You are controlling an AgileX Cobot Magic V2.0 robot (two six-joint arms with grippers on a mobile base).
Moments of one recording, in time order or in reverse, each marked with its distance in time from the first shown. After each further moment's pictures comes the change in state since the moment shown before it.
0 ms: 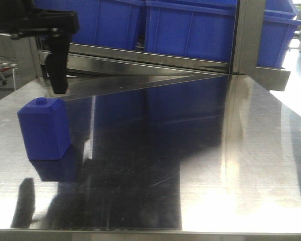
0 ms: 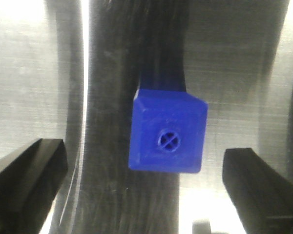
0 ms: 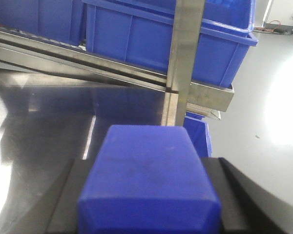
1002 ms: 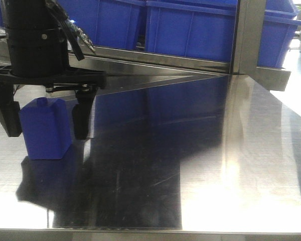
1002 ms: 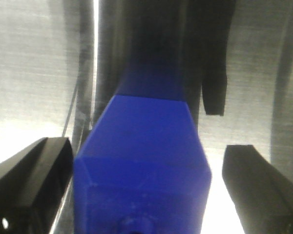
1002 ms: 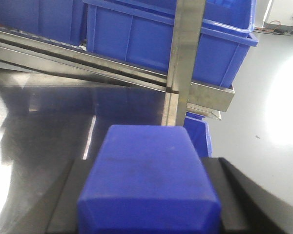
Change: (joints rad) left arm -0.002 0.217 -0.055 -0.048 0.020 0.000; right arm 0.000 0.000 0.000 0.000 0.000 0.000
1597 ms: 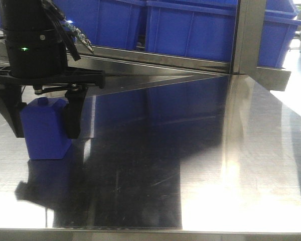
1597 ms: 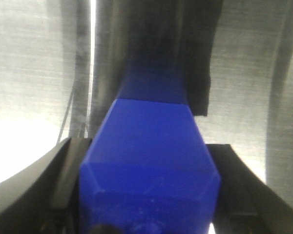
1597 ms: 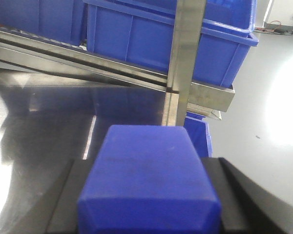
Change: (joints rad) left arm 0.006 -0.007 0.016 -0.005 -0.027 0.000; right arm 0.000 0.000 0.000 0.000 0.000 0.000
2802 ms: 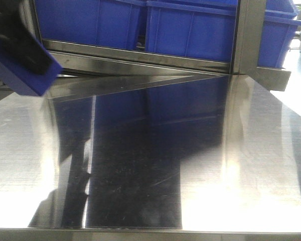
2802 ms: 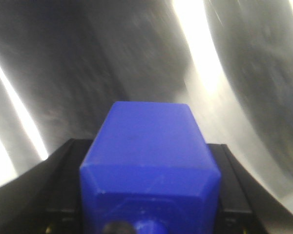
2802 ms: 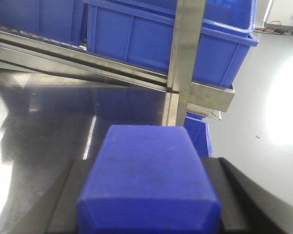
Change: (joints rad) left arm 0.087 -0.647 0.514 -0.256 -0.535 0.726; right arm 0.000 0.000 0.000 0.000 0.000 0.000
